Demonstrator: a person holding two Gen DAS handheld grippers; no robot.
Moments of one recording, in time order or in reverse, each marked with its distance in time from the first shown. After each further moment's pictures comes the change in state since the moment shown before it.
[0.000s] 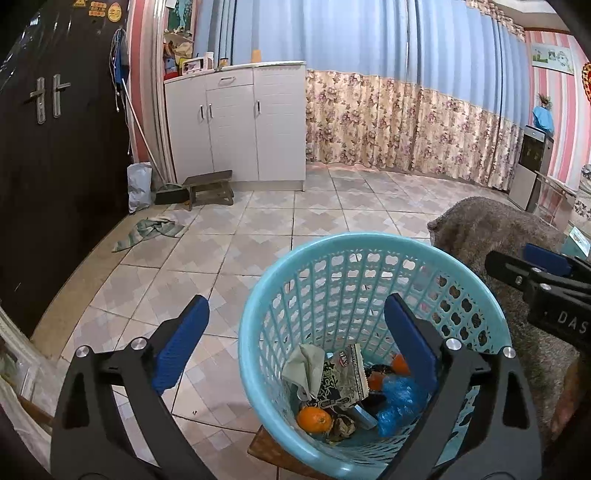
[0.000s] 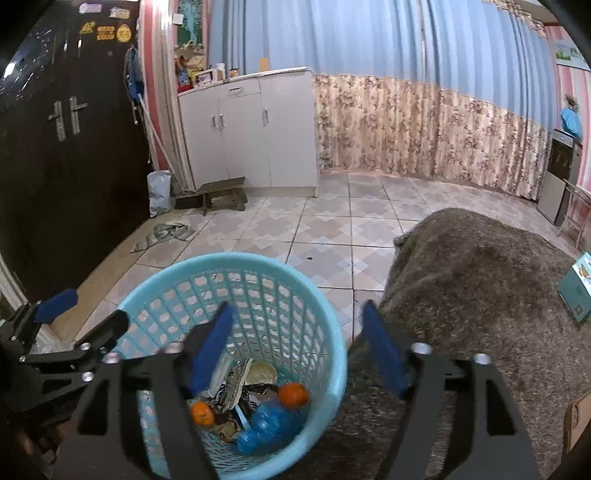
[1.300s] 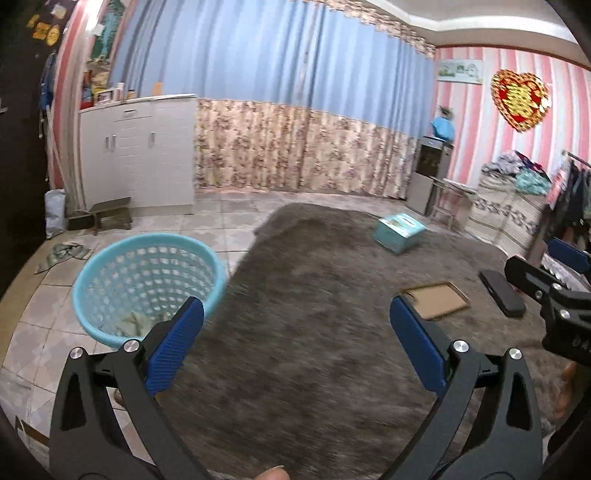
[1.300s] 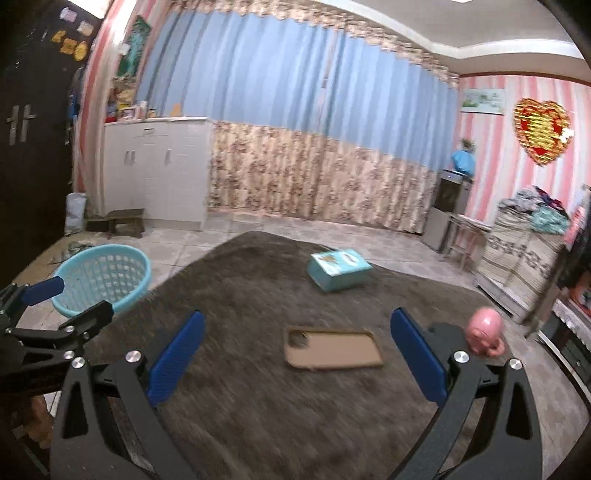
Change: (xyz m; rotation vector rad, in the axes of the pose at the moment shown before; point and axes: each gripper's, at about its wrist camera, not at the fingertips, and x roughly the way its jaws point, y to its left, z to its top) left arm -0.191 -0.198 -0.073 0.084 -0.097 -0.386; right arm -0.294 -0.145 -0.081 -0.015 -0.187 -0.436
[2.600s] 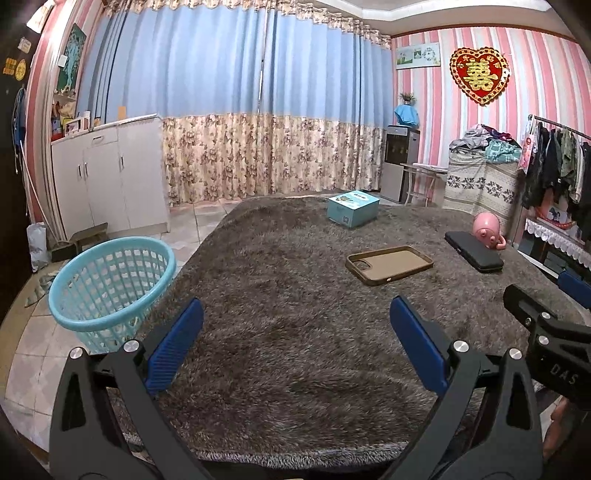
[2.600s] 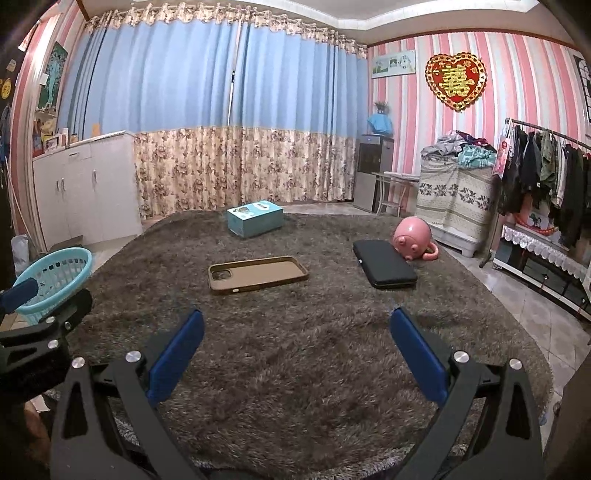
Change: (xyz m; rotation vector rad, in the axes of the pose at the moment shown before) left arm -0.017 -0.050 -0.047 0.136 -0.039 -0.062; right arm -0.043 -0.040 -0.090 0.227 0.038 -0.235
